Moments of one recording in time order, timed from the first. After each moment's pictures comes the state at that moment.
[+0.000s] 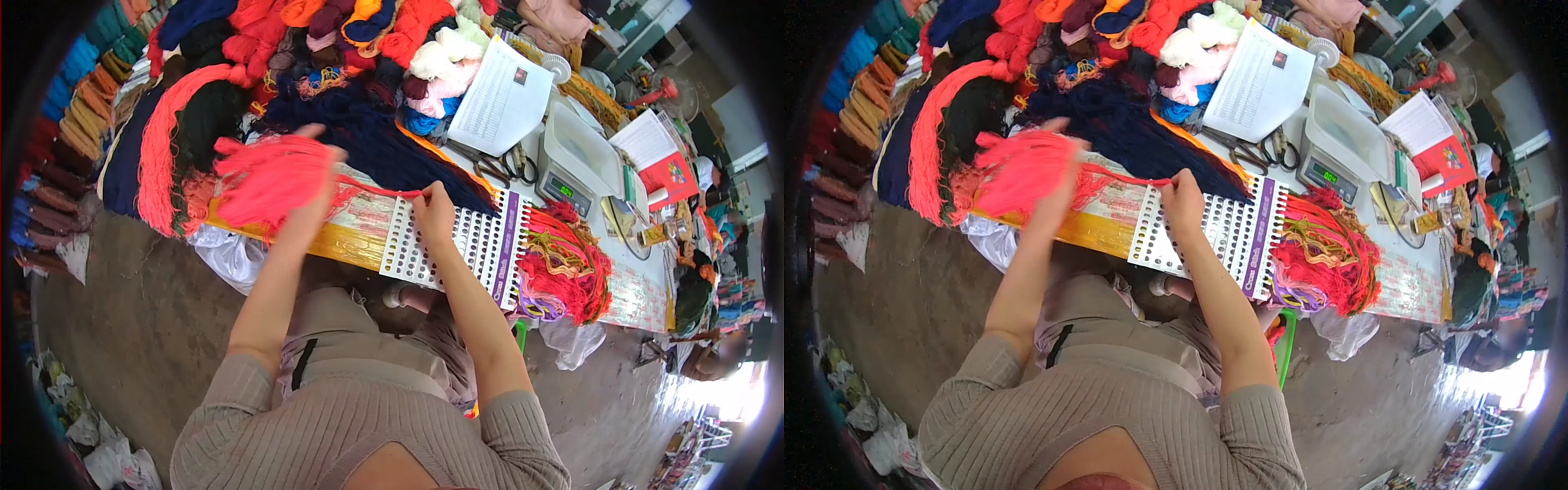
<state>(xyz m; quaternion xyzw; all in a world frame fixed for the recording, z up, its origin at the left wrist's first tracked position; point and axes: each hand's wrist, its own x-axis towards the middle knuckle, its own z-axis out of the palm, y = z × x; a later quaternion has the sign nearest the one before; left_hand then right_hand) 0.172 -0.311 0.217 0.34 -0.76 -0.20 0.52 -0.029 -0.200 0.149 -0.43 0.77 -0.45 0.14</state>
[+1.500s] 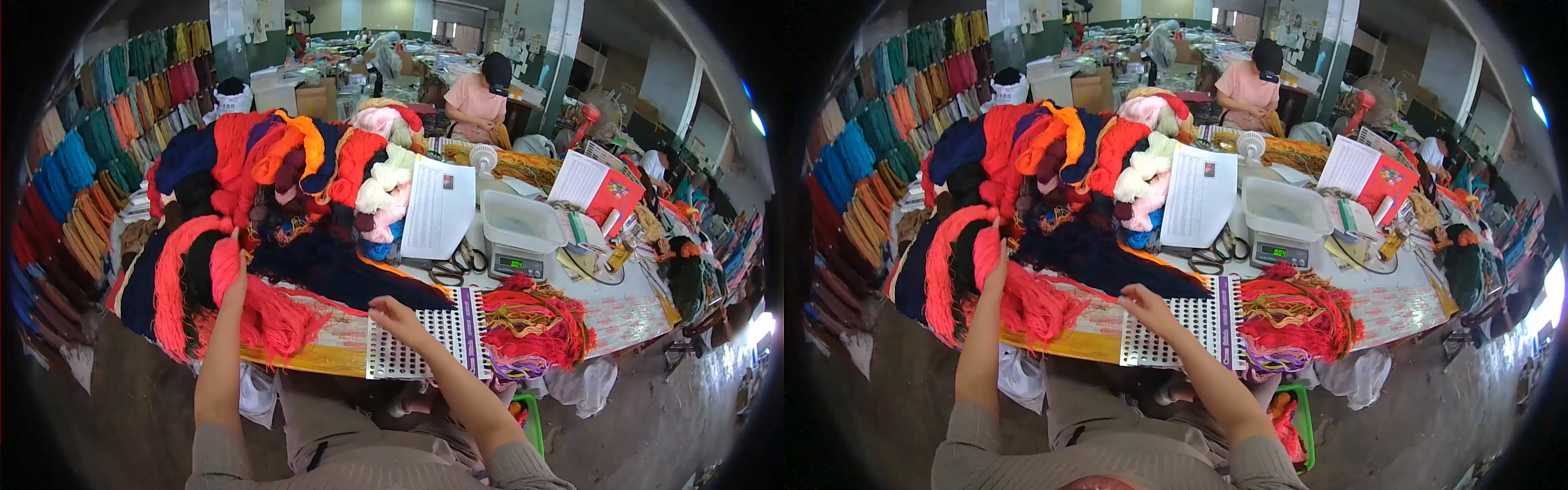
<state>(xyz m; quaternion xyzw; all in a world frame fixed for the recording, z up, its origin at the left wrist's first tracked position) 0.246 -0.444 0.251 0.31 -0.76 0.23 0.52 -0.030 -0.171 0.206 -0.52 0.58 -0.50 0.37</state>
